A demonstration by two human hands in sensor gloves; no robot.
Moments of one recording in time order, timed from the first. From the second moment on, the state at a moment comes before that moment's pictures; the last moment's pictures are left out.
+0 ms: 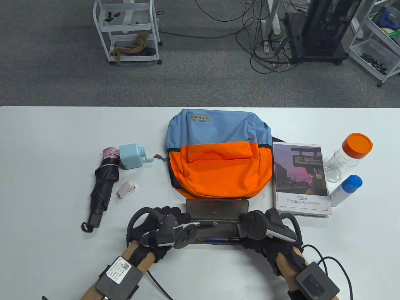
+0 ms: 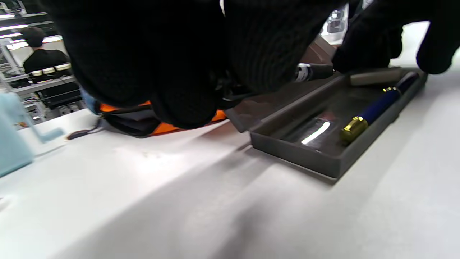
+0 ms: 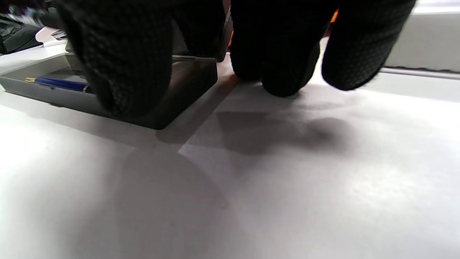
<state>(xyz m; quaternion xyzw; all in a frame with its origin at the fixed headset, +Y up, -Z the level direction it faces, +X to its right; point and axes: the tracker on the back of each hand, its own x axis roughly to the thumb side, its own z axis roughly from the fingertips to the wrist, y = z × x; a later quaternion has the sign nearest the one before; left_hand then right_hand) -0.101 -0.712 -0.202 -0.07 -0.32 -0.13 0.94 0.144 -0.745 -0.209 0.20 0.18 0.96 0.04</state>
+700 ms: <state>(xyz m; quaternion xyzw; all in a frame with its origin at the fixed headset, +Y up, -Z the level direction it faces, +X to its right) -0.062 -0.733 -0.205 -0.01 -0.36 -0.10 0.93 0.143 -0.745 -0.209 0.20 0.18 0.96 0.04</state>
